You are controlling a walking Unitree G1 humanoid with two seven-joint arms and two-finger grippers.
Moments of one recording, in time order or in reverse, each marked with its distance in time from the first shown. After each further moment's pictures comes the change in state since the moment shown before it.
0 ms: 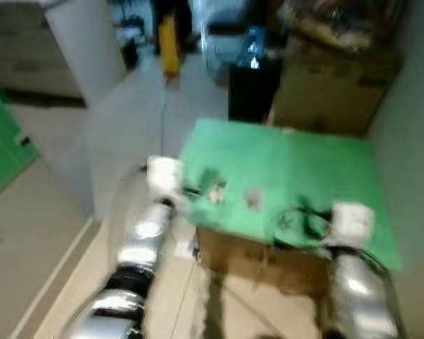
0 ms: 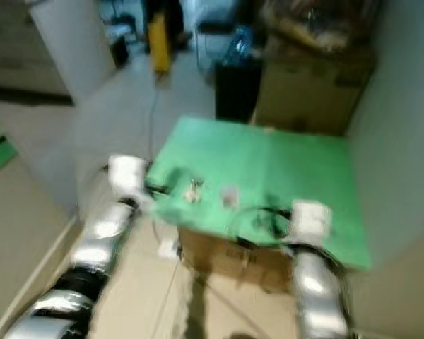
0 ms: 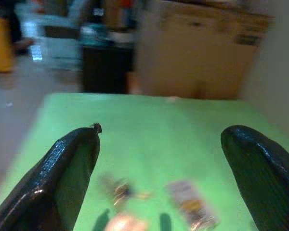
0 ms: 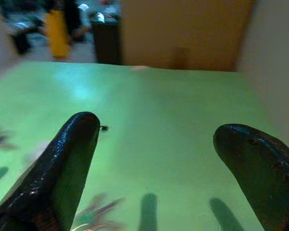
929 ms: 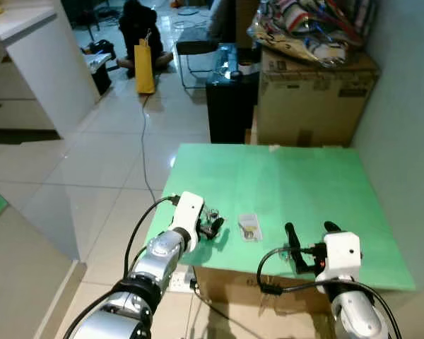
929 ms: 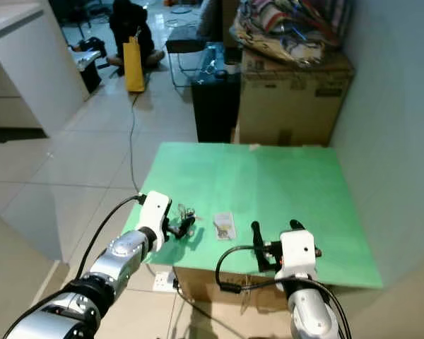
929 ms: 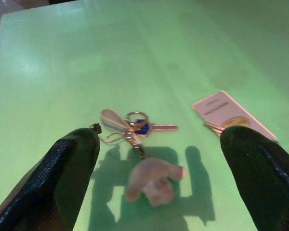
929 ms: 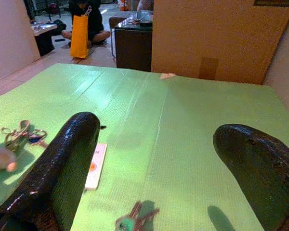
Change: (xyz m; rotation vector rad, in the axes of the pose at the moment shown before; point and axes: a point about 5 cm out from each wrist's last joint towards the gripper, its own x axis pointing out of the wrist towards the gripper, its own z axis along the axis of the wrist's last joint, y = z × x) left arm -0.020 -0.002 -0.067 0.092 0.407 0.019; right arm -0.055 0.026 0.000 -0.094 -0.001 0.197
